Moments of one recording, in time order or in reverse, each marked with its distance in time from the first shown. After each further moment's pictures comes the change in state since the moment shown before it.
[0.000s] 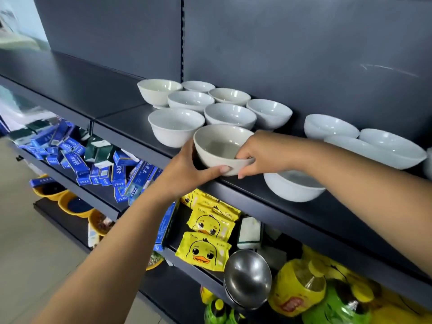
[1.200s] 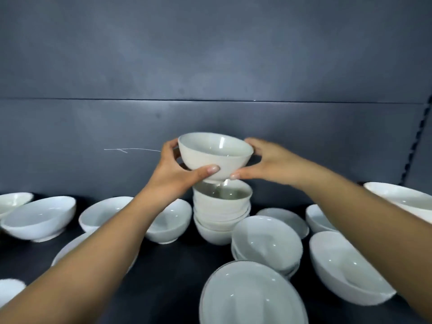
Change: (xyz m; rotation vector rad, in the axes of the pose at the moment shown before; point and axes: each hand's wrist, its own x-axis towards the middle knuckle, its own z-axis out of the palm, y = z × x) left_hand 0.133 0.286 0.339 -0.405 -0.184 0.299; right_hand -0.332 0.308 -0.064 0.620 0.690 0.521
